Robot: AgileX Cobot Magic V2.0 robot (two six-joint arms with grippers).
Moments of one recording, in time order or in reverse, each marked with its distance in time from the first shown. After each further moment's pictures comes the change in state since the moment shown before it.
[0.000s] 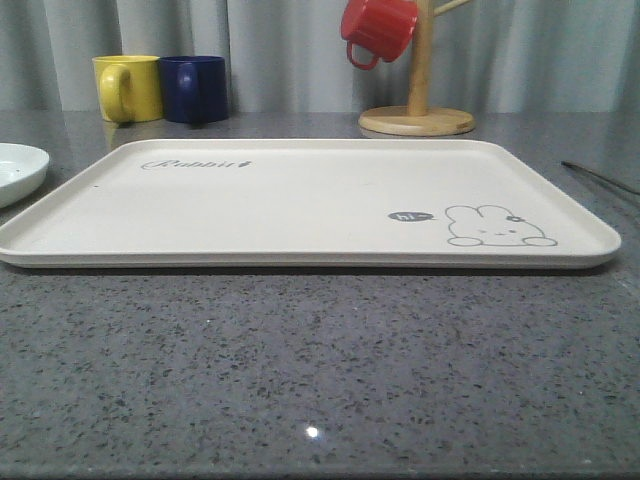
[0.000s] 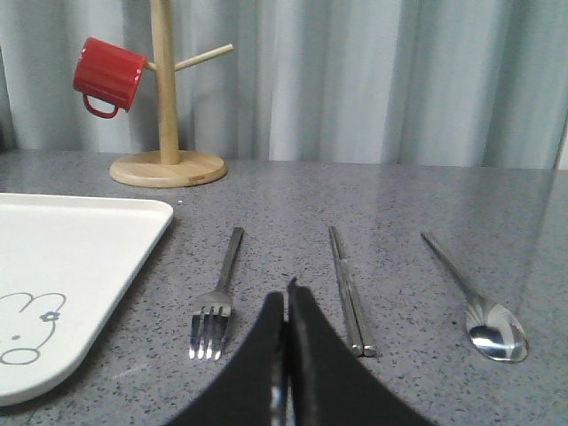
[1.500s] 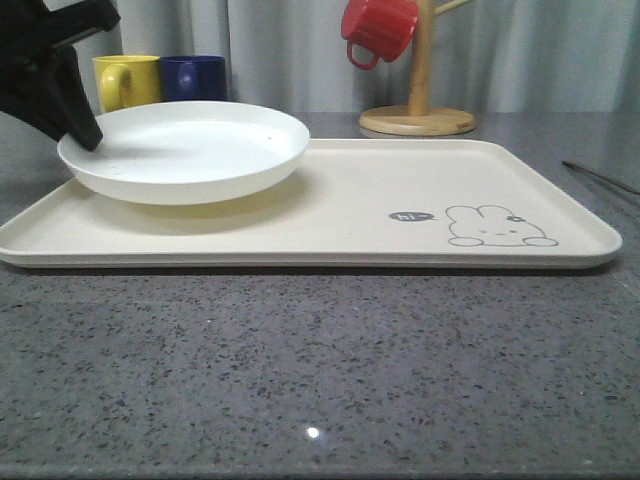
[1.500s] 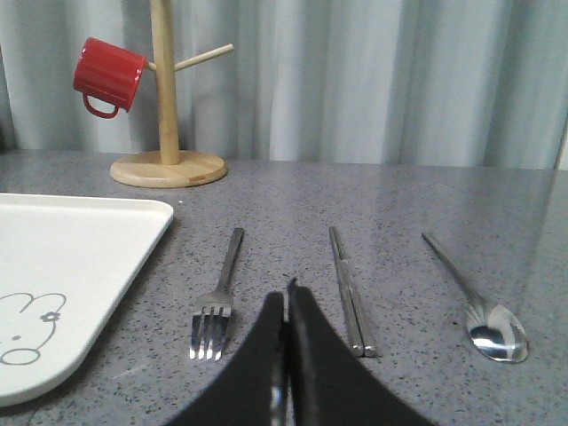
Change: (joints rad) left arm -0.378 0.003 -0.053 -0.424 -0.044 0.244; right arm 0.000 0.000 0.000 0.000 0.000 0.000
